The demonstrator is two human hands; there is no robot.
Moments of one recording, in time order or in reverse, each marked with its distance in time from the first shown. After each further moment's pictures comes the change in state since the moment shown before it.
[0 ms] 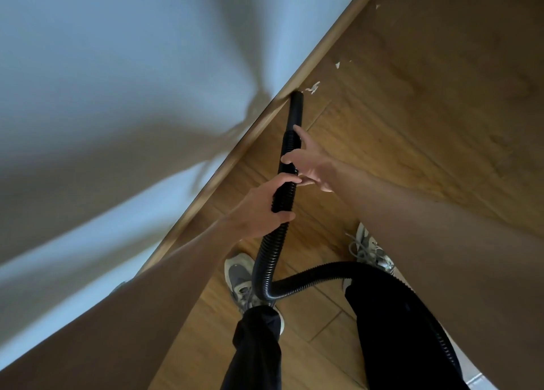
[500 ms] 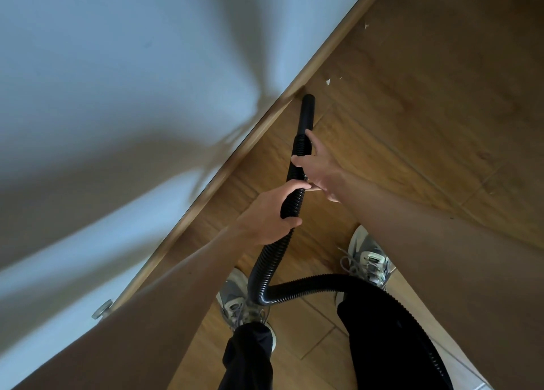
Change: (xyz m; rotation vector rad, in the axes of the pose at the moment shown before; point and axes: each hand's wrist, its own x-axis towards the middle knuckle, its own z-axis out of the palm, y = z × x) left_hand 0.027 0.022 0.009 0.135 -0.004 0.097; right_hand 0.011 0.001 -0.033 0.055 0.112 -0.058
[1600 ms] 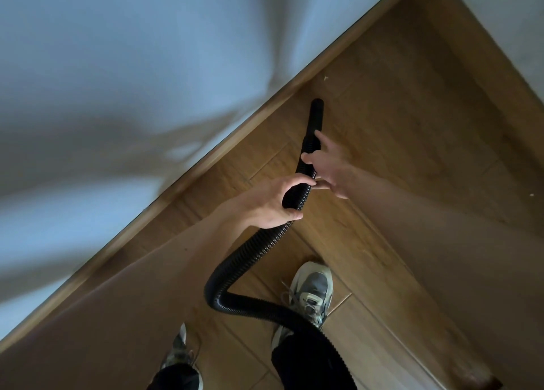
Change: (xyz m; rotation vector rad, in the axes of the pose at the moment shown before) left_hand 0.107 0.074 -0.006 -0.017 -0.088 0.044; right_hand 0.025 -0.065 -0.111 -0.130 0.151 -0.005
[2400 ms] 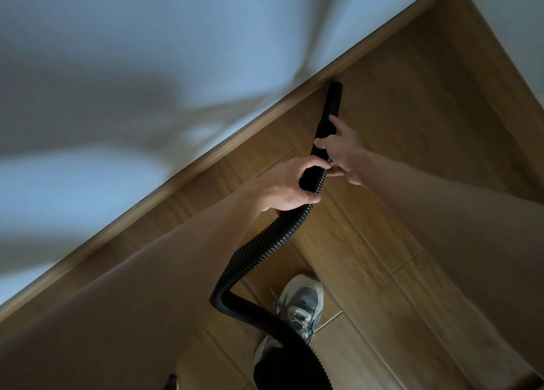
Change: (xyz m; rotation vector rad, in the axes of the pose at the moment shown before) left_hand 0.042 0.021 -0.013 -0.265 0.096 -0.056; right_hand 0.029 -0.035 -0.019 -0.089 0.050 -0.081
